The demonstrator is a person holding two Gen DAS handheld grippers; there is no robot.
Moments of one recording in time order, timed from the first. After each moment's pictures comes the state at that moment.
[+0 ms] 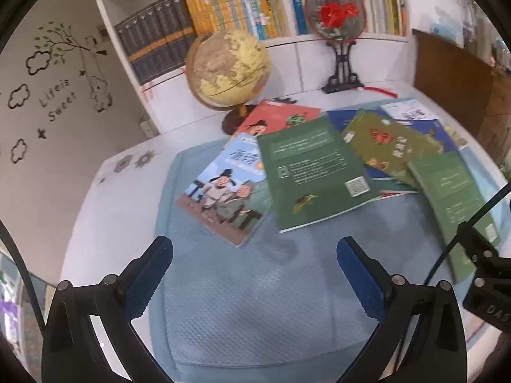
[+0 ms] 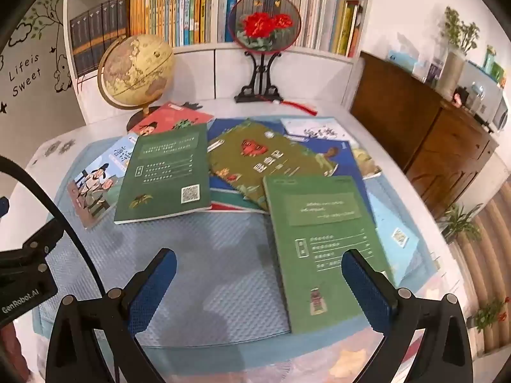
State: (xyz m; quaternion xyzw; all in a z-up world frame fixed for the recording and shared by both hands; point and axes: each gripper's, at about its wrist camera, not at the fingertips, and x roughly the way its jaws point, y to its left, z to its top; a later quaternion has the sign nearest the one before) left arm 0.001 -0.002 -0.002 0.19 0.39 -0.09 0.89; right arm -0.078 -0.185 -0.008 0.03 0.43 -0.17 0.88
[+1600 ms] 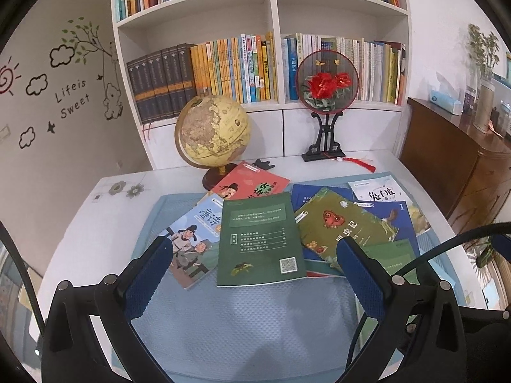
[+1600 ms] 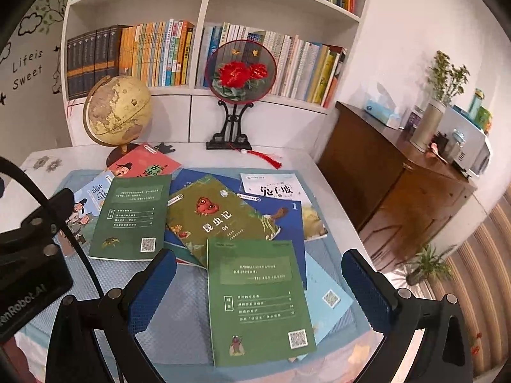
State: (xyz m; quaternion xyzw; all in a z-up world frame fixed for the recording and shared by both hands) left arm -0.026 -0.092 0.092 0.07 0.32 -0.09 0.94; right arm -0.082 -0.244 0.091 -0.06 0.37 -0.20 0.91
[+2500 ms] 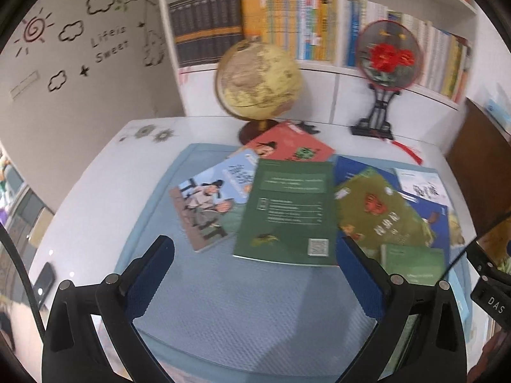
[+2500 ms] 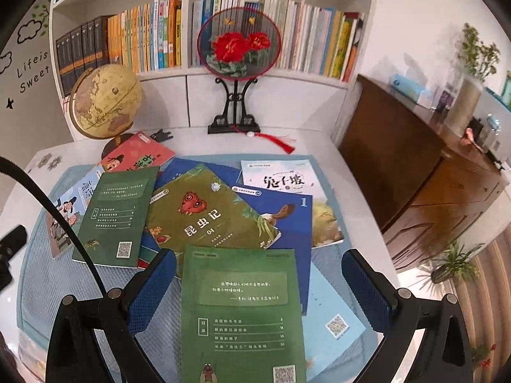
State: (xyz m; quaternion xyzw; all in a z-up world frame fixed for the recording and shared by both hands) left arm 0.015 -0.075 0.050 0.02 0.40 0.05 0.91; right arm -0.021 -0.332 0.050 -0.02 0.42 -0.13 0.90
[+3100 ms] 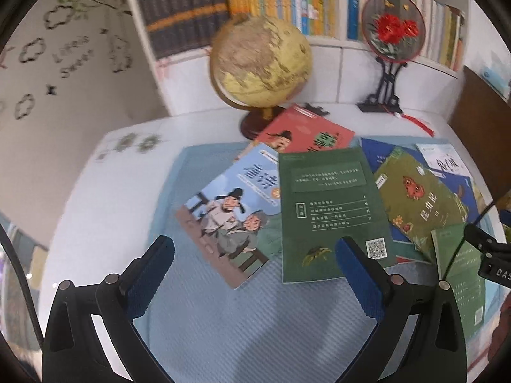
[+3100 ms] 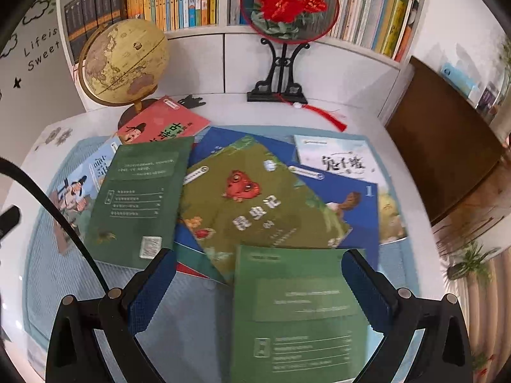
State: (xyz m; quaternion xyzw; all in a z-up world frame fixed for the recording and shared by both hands) left arm 0.094 -0.006 0.011 0.08 0.44 -0.04 0.89; right arm 0.048 -0.272 -0.003 -0.01 0.48 -0.10 0.87
